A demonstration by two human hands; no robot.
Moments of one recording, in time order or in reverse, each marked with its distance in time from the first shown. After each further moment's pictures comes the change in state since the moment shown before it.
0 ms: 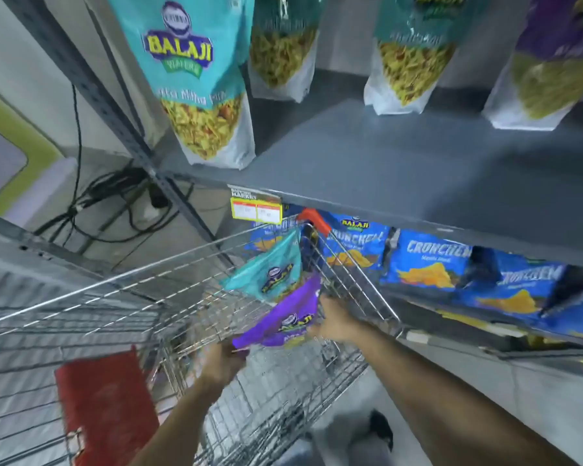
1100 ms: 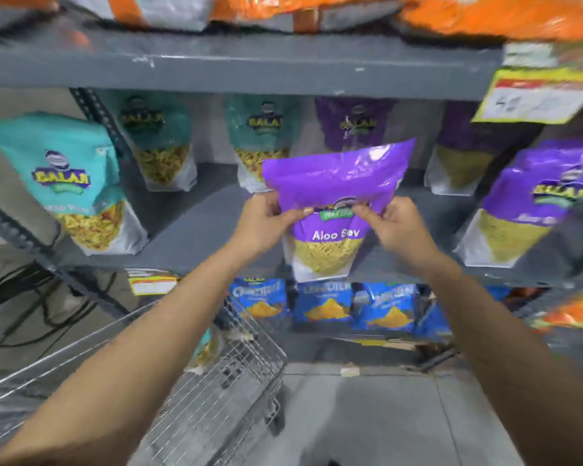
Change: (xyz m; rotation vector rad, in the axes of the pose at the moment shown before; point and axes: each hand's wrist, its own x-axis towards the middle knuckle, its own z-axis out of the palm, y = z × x) left_hand -0.127 0.411 0.225 0.098 -0.380 0.932; right_hand -0.191 0.061 -0.319 0.460 0.964 -0.308
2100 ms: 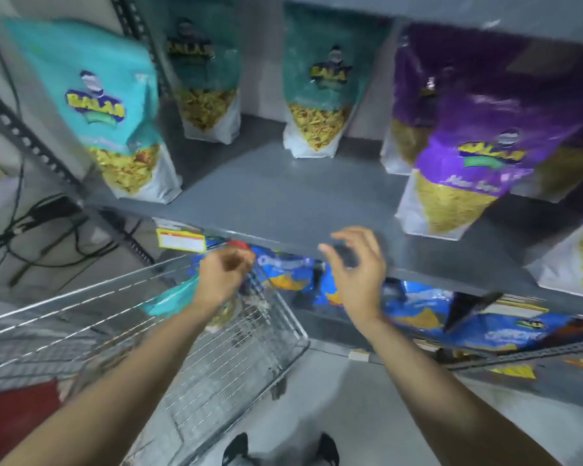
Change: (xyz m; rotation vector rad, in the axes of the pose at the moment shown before) left_hand -0.107 -0.152 -0.075 0.232 0.350 -0.426; right_hand -0.068 0.036 0.143 -0.026 0.154 -0.215
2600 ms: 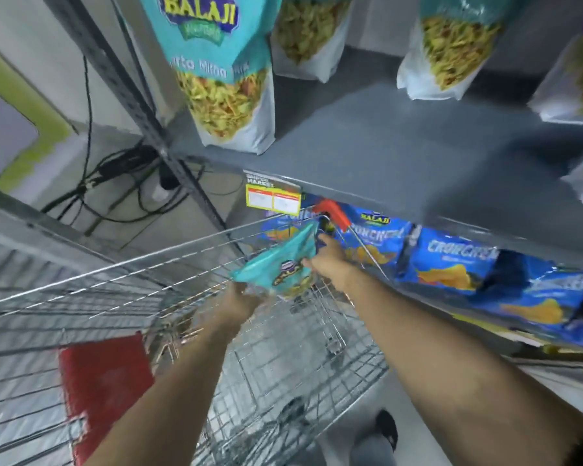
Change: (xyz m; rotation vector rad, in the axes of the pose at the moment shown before) left_hand -0.018 -0.198 -0.081 -0.107 -0.033 -0.544; right_hand -0.073 0.057 0.253 -0.064 -0.718 0.831
